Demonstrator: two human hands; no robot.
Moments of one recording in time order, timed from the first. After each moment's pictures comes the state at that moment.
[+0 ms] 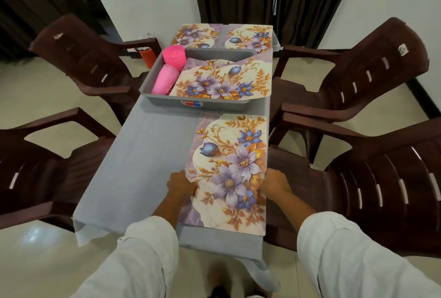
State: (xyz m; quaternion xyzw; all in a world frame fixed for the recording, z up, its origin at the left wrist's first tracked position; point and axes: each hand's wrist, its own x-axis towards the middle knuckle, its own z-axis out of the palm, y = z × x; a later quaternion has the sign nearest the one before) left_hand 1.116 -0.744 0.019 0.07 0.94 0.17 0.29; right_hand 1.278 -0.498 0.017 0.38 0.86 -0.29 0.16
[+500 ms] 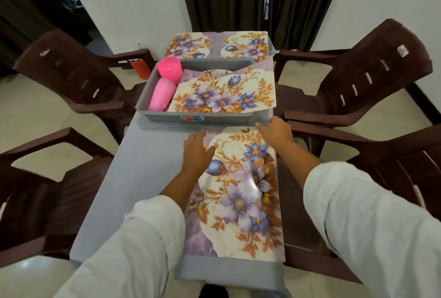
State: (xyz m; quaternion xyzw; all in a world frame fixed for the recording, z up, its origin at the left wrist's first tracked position) left_hand 1.033 -0.649 0.091 0.22 0.92 0.30 0.13; right_hand 1.134 -0.429 0.111 0.44 0.82 -0.37 -0.05
